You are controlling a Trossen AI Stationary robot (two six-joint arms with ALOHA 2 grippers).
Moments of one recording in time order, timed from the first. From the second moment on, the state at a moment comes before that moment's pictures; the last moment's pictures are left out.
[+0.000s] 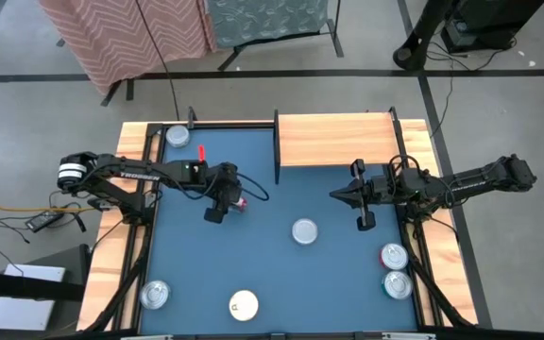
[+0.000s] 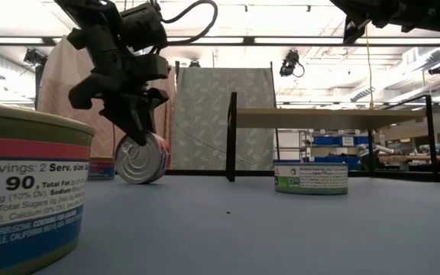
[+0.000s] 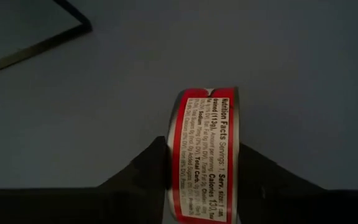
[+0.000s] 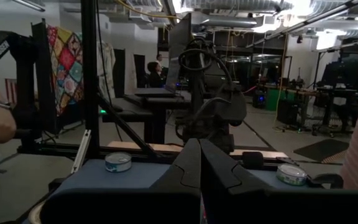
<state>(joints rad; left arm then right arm) 0.15 1.38 0.81 -0.47 0.01 0.44 0.11 0.73 0.31 0.58 0.05 -0.05</state>
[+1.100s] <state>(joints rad) 0.15 1.38 0.99 -0.04 0.17 0.04 0.10 0.73 0.31 0.46 0.11 -0.06</state>
